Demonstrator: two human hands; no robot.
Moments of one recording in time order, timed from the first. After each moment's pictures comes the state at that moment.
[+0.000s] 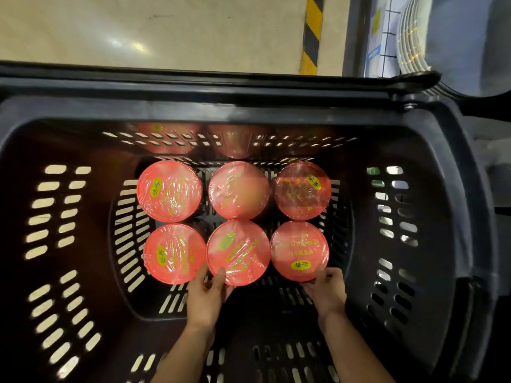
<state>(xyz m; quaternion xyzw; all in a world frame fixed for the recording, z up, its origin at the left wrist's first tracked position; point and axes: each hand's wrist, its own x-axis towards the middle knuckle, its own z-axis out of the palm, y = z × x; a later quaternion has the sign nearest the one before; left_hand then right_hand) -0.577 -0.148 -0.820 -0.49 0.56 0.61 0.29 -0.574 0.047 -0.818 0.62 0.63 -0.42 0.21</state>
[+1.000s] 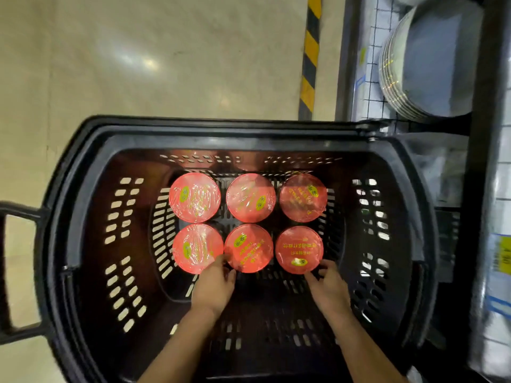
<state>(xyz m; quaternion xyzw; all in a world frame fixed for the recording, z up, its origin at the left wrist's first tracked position) -0.612 -0.174 -0.759 -0.20 0.82 0.32 0.43 -0.593 0.032 -0.734 0.43 0.77 -0.29 0.37</state>
